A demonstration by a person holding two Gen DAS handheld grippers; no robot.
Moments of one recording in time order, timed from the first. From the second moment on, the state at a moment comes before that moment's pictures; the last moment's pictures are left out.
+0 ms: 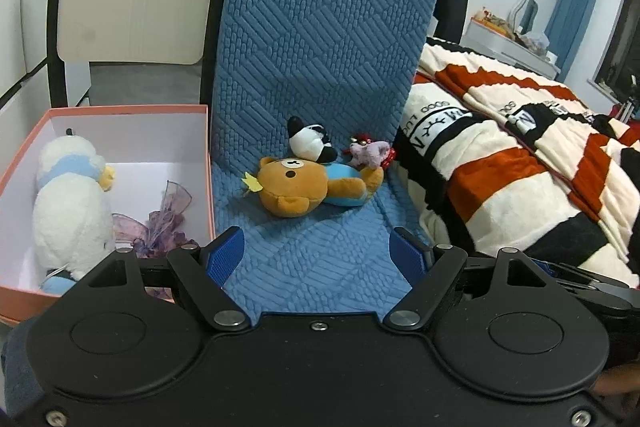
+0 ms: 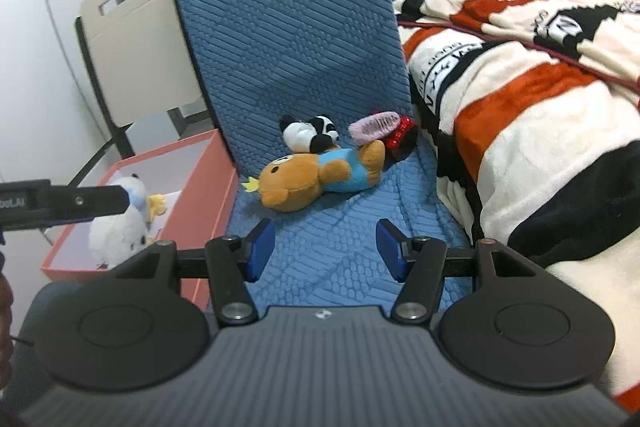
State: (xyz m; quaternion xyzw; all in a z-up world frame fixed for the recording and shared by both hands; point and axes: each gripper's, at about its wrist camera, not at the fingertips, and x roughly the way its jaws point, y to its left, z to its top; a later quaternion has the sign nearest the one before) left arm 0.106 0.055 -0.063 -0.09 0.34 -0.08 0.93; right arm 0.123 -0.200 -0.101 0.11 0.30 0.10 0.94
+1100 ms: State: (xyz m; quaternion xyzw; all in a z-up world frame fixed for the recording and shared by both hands) left arm 0.330 0.018 -0.154 -0.08 0.38 -0.09 0.92; right arm 0.302 -0.231 -0.165 0.32 0.34 0.04 0.88
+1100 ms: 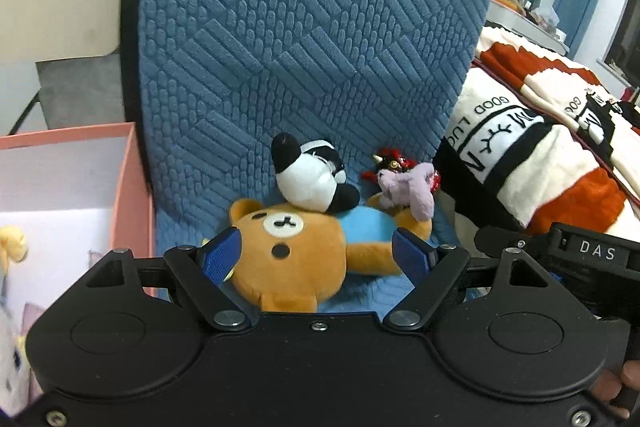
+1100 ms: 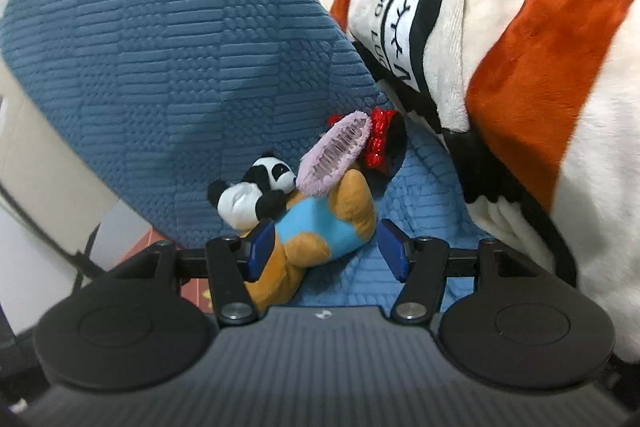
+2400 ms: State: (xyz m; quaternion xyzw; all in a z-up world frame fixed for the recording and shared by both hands) left arm 0.465 0.017 -0.224 -0.15 0.47 -0.11 0.86; right arm 0.426 -0.232 -0.212 0.41 0.38 -0.01 0.83
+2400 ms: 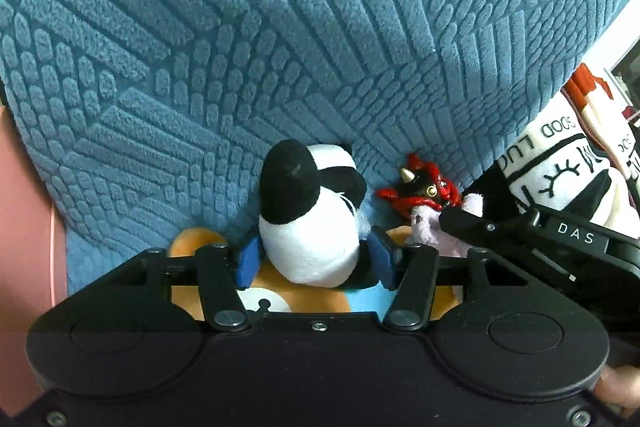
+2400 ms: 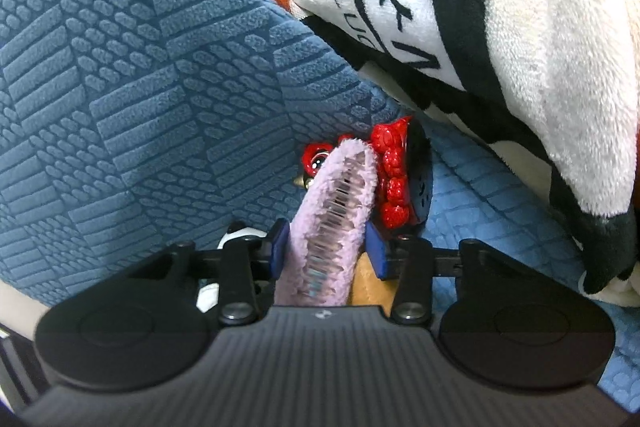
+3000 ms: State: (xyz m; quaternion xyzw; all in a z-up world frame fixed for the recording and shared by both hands) left arm 0.433 0.035 -0.199 -0.17 0.45 -0.11 0.87; right arm 0.395 -0.198 -0.177 0.30 0.37 0.01 0.88
